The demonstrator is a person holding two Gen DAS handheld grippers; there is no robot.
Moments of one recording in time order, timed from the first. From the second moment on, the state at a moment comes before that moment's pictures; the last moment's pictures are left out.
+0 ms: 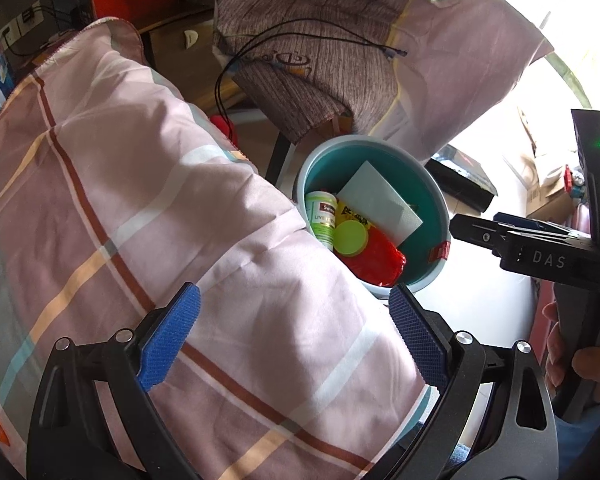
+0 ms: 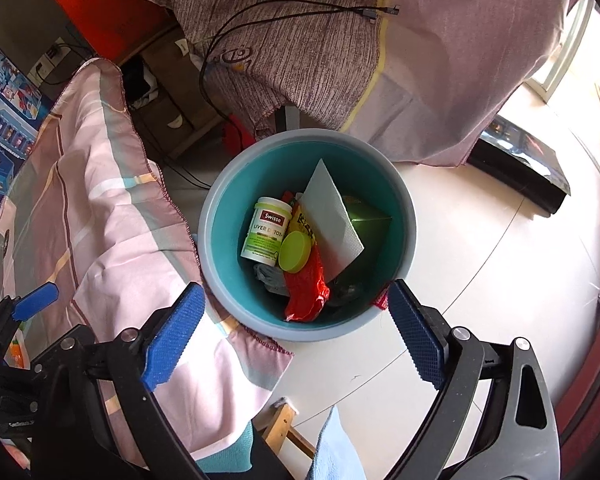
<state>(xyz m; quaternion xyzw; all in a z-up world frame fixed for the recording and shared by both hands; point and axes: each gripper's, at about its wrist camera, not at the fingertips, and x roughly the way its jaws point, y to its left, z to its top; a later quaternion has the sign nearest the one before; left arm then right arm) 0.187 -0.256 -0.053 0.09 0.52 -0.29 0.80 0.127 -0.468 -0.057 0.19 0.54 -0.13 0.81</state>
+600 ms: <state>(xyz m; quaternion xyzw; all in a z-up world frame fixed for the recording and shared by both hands) 0.160 -0.133 -0.032 0.02 0.50 -0.23 0.83 0.143 -0.348 -0.032 0.14 0.55 -0.05 0.82</state>
